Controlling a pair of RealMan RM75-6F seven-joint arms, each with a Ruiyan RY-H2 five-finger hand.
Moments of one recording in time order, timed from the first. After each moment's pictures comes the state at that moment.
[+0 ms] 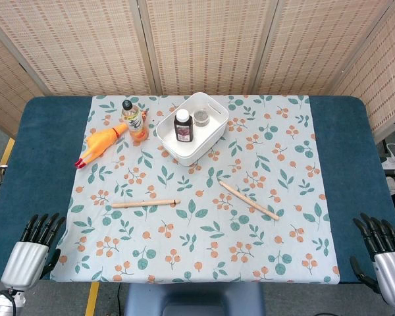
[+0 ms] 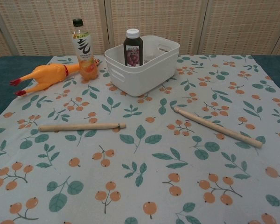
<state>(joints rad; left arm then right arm) -0.05 -1.24 0.06 -1.53 1.69 1.52 0.27 -0.13 -1.05 -0.06 -1.66 -1.74 1.68 0.00</state>
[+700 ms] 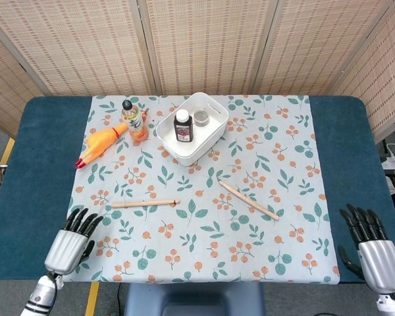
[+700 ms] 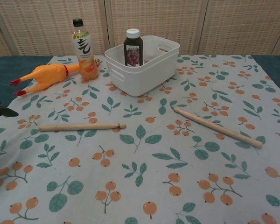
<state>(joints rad) -0.17 -1.46 0.00 -1.44 1.68 1.36 0.39 -0.06 -1.14 -0.01 -1.65 -1.72 1.61 -0.09</state>
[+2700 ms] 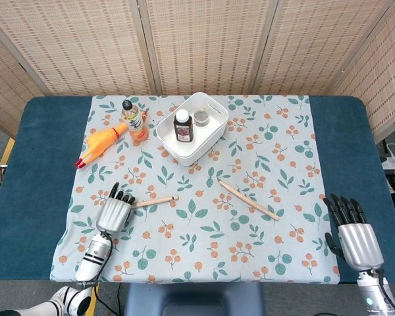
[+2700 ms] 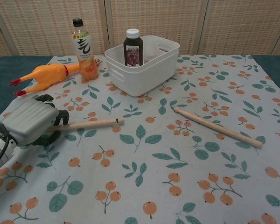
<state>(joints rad) -0.47 -1.92 -0.09 -0.86 1.50 1.24 0.45 0.05 -1.19 0.02 -1.66 -1.55 1.44 -0.26</state>
